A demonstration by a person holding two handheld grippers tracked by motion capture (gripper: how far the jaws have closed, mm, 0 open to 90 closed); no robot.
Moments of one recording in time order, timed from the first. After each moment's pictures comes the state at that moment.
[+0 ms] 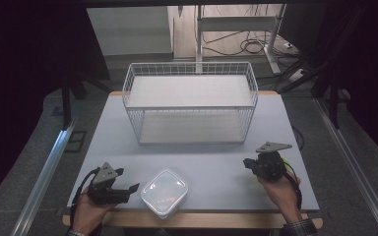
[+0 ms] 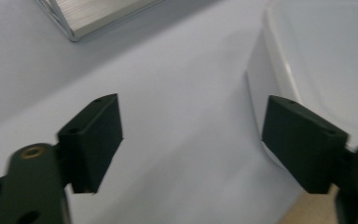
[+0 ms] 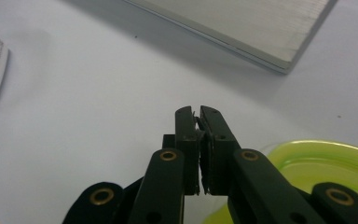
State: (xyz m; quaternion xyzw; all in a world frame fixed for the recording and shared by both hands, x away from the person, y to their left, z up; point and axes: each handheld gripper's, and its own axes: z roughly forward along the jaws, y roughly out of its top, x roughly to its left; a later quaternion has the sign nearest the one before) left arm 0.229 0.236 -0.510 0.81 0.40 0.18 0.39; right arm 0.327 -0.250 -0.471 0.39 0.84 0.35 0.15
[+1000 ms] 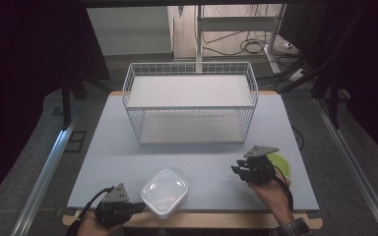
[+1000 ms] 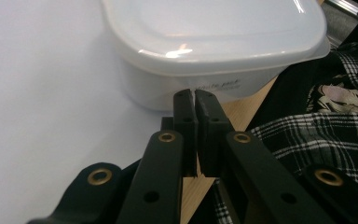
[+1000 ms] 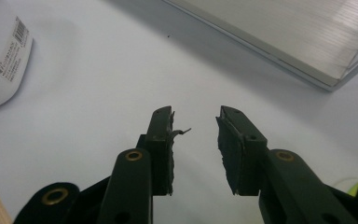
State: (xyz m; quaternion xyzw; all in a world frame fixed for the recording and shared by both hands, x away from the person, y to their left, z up) left arm 0.196 0.204 -0.519 0.87 0.33 0.04 0.37; right arm 0.319 -0.222 -0.478 0.35 0.86 0.35 0.15
